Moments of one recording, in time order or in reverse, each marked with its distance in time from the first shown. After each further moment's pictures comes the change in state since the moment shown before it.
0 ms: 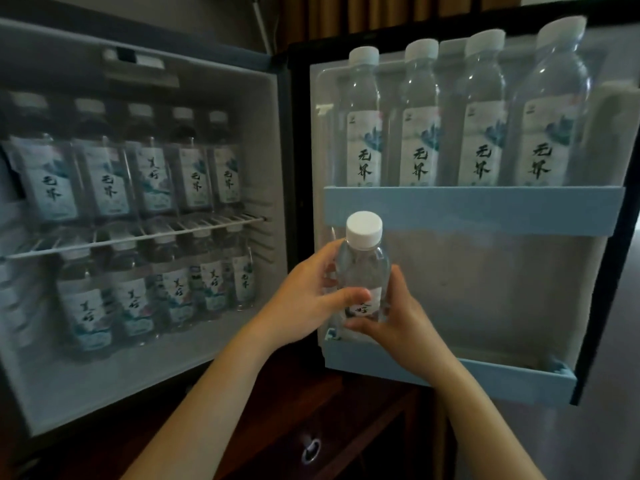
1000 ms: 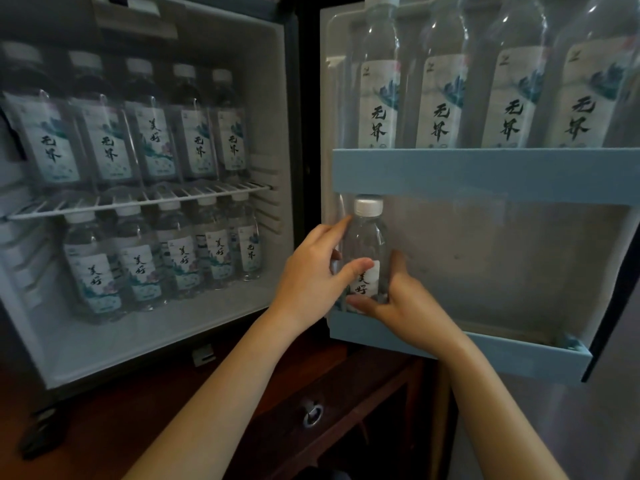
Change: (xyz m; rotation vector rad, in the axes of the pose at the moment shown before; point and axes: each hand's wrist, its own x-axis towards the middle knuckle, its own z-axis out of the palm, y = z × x) left_hand 0.000 -0.029 0.020 0.378 0.304 0.060; right_hand 0.005 0.016 0.002 -0.188 -0.128 0.113
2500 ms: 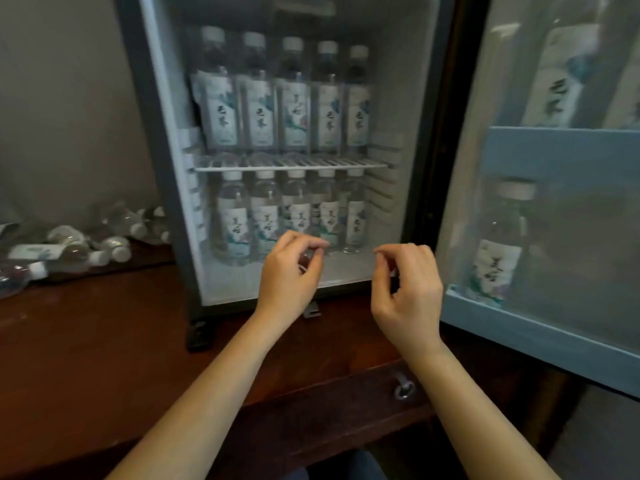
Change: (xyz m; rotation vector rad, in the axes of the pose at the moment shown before) left_hand -0.091 -0.075 -0.110 0.273 0.372 -0.207; right_hand 0.003 -0.075 0.124 0.004 0.580 -0.604
